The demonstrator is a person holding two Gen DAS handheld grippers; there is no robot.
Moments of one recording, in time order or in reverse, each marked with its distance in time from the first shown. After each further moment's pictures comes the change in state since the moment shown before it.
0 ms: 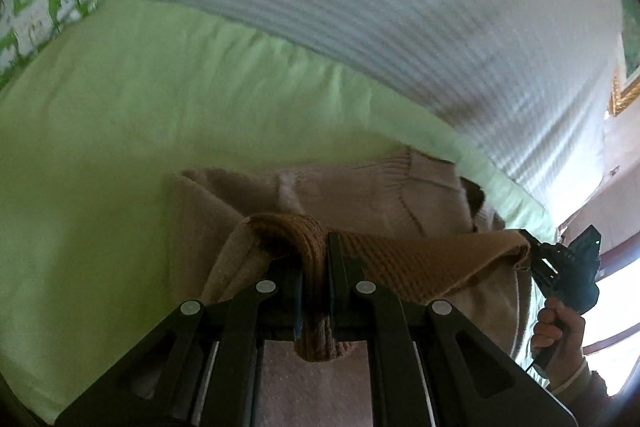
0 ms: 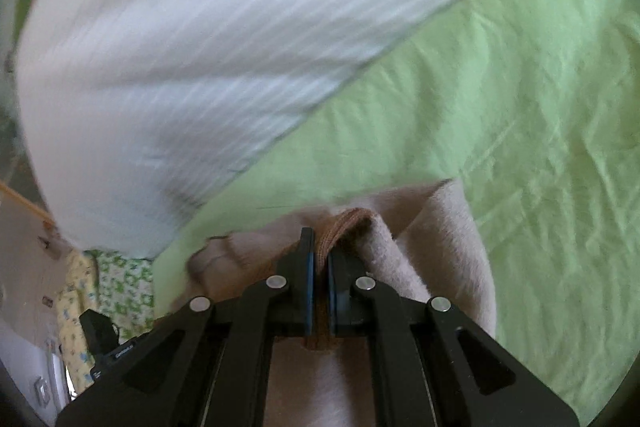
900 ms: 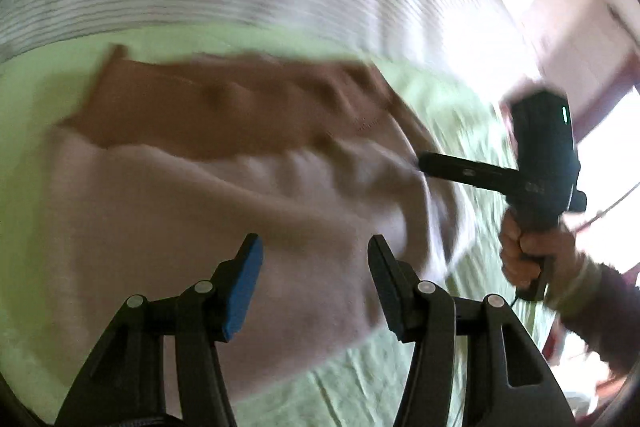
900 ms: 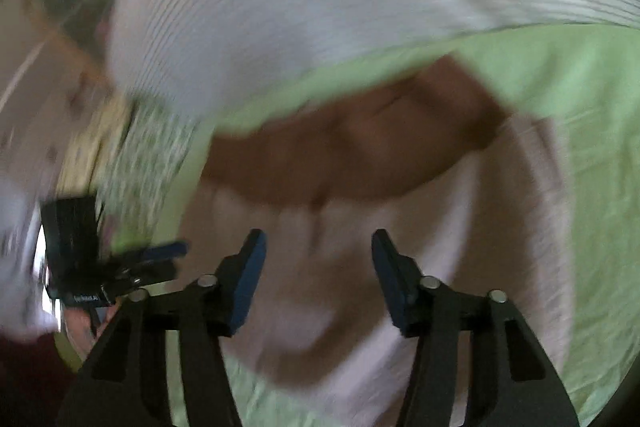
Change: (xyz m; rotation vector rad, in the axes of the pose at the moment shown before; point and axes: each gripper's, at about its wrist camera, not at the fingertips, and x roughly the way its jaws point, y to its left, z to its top) left arm -0.032 -0.132 -0.116 0.425 0.134 -0.148; right arm -0.042 0.072 -0.089 -0.472 0.251 0.126
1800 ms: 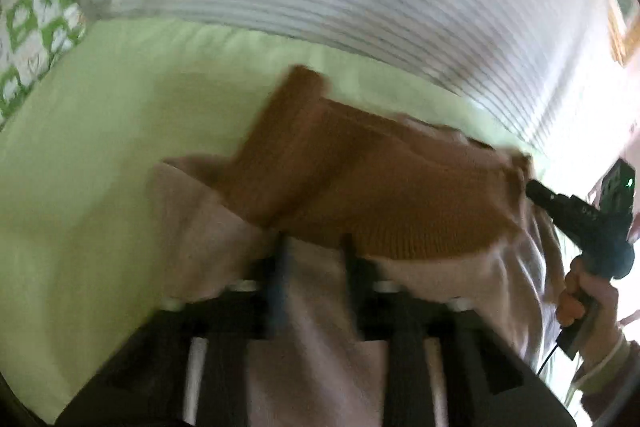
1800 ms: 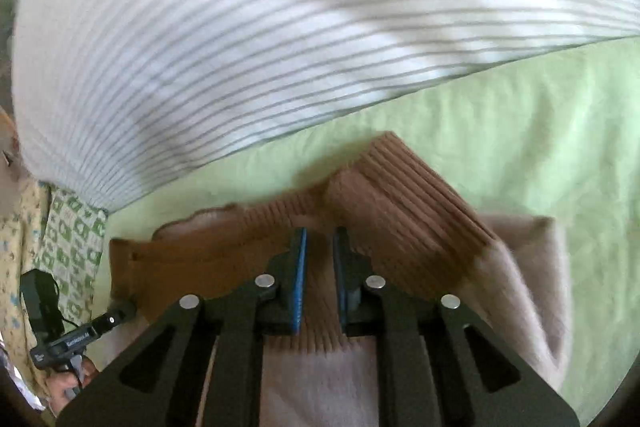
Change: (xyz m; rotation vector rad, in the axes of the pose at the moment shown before) left arm 0.025 0.114 0.045 -0.263 -0.139 0.273; right arm 0.021 -0.072 0.064 0.171 -0.220 -0.264
